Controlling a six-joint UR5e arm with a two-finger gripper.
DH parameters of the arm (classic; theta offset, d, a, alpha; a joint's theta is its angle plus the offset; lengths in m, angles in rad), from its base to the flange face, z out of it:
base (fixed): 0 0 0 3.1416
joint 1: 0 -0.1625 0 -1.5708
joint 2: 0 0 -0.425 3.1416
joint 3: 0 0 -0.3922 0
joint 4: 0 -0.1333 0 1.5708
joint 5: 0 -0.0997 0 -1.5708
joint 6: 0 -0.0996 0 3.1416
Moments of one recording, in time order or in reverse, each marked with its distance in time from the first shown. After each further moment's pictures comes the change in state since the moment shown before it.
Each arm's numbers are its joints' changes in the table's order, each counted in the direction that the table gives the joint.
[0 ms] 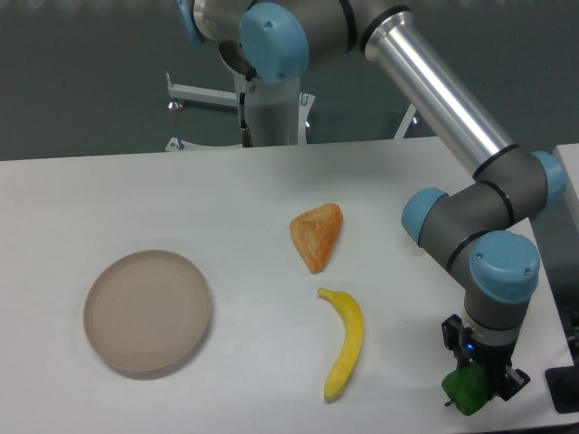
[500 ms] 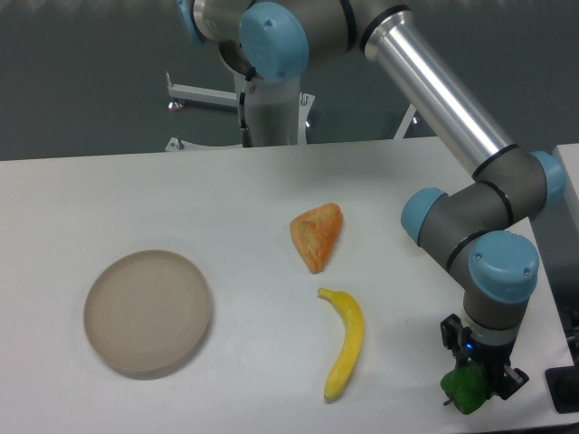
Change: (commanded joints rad) arm 0.002 0.034 0.038 0.009 -0.002 0.005
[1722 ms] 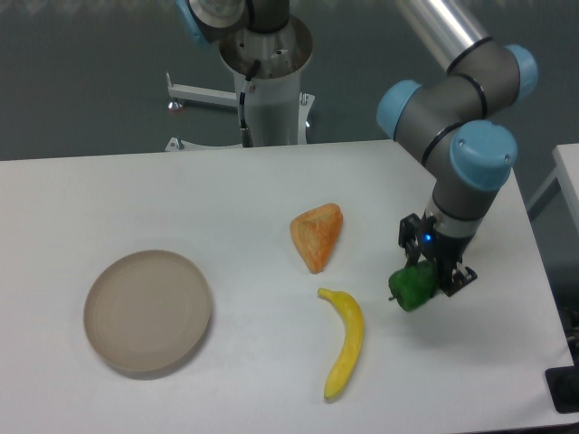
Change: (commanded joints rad) arm -0.115 0.451 0.692 -0.005 0.211 -0.196
